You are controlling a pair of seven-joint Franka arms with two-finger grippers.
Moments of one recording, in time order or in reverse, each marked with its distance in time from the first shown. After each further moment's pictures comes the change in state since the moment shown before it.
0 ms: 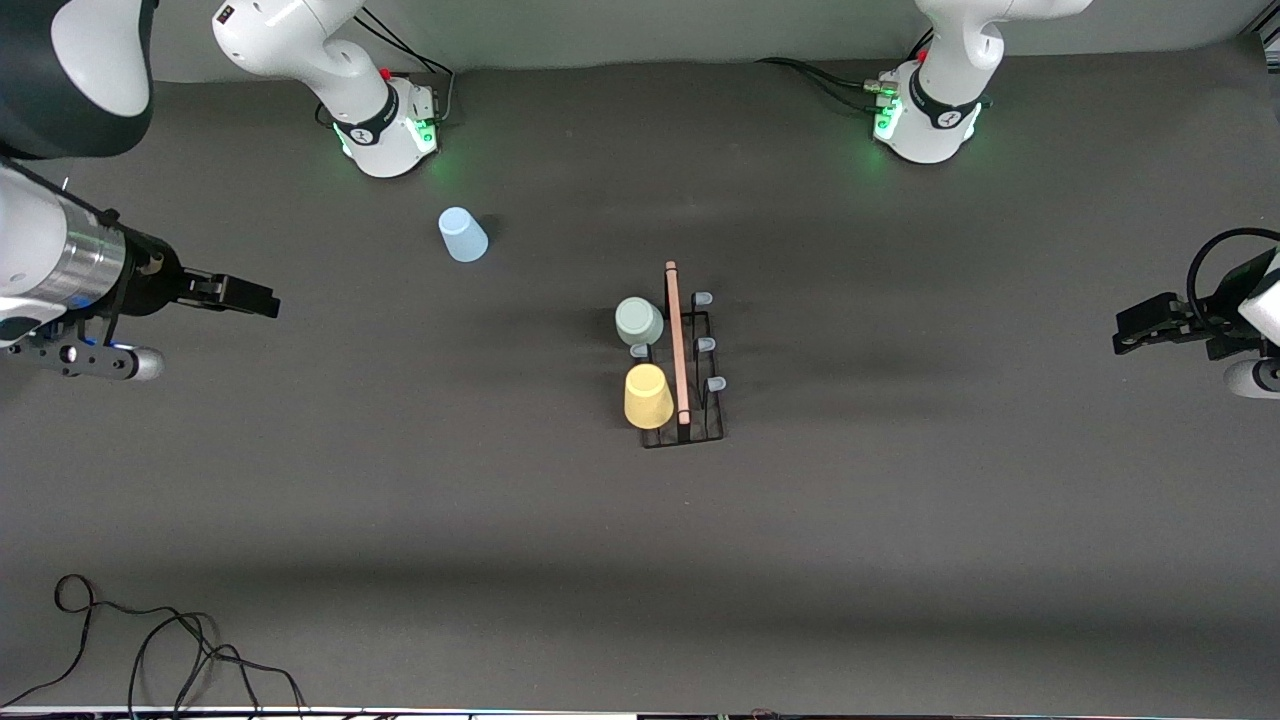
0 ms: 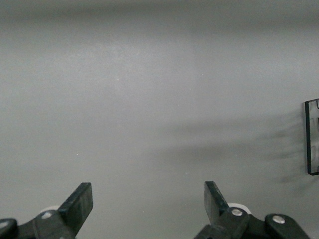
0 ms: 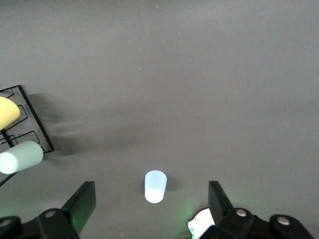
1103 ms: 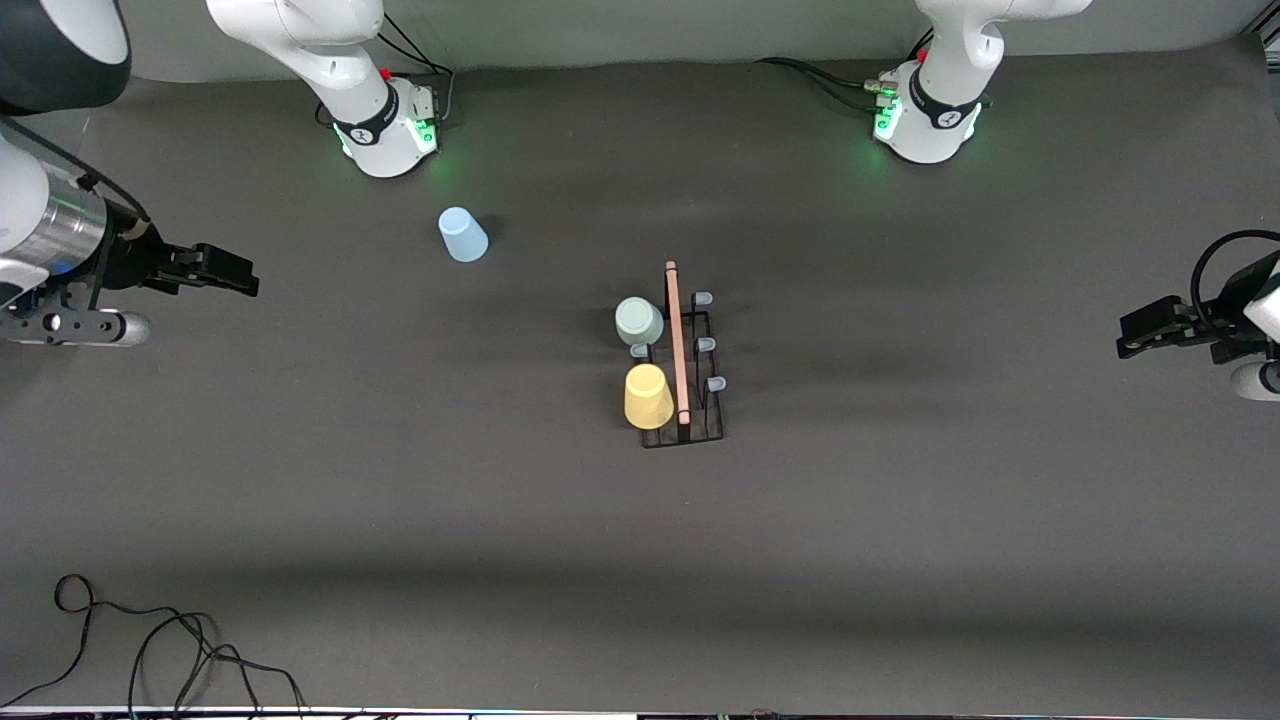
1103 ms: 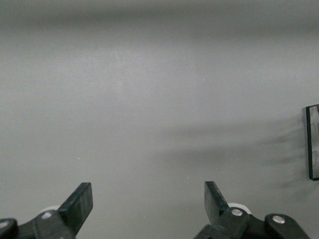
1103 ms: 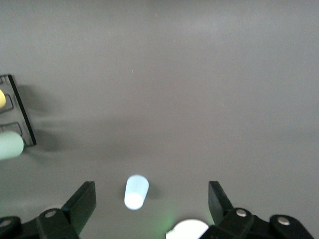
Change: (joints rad) left arm 0.002 0.001 0.002 -0.001 0.000 0.028 0.000; right arm -0.827 -0.243 0.959 -0.240 -0.208 0.186 0.000
